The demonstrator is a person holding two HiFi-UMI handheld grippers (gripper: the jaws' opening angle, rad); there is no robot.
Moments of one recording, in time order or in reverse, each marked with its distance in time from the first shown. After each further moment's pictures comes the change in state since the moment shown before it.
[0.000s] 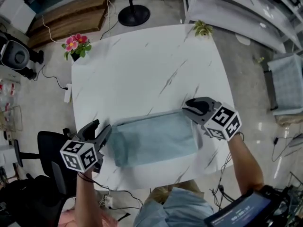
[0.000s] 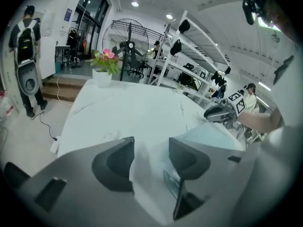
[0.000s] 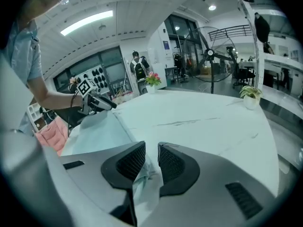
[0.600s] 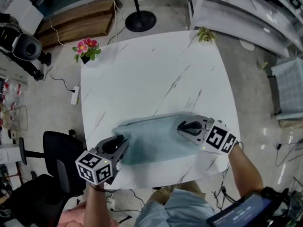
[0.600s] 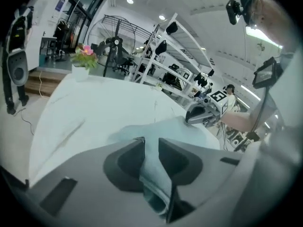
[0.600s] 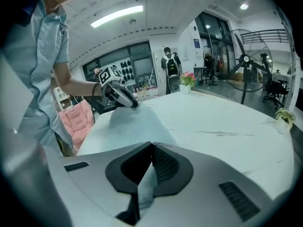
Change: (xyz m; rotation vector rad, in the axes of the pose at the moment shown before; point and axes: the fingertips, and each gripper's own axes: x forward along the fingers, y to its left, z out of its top) left arm -0.018 -0.081 -0.030 0.026 0.028 -0.191; right arm -0.001 0.092 0.001 -0.228 0.042 0.230
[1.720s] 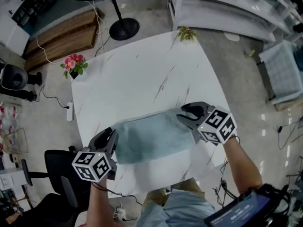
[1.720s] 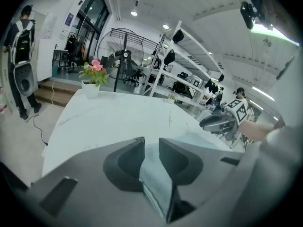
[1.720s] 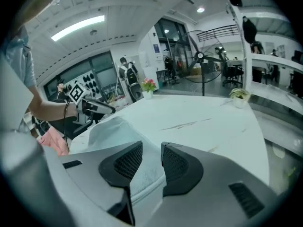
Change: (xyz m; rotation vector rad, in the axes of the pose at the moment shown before) left arm 0.010 0.039 0.055 -0.011 -0.124 0.142; right arm -0.035 -0.063 -0.006 0.332 -0.077 -0.306
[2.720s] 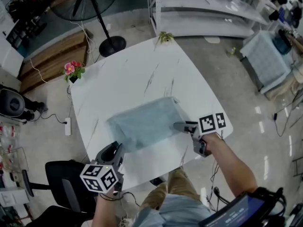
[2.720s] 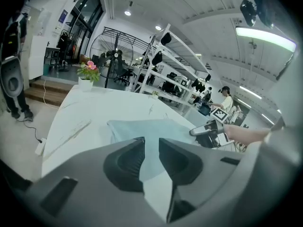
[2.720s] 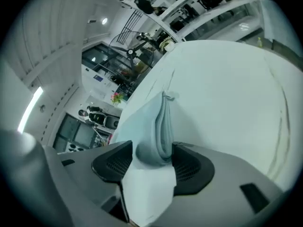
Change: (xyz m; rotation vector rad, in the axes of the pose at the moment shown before) left arm -0.071 -0.058 -0.063 0.043 -0.003 -0.115; right arm -0.031 0.062 -0.110 0.932 -0.092 -0.035
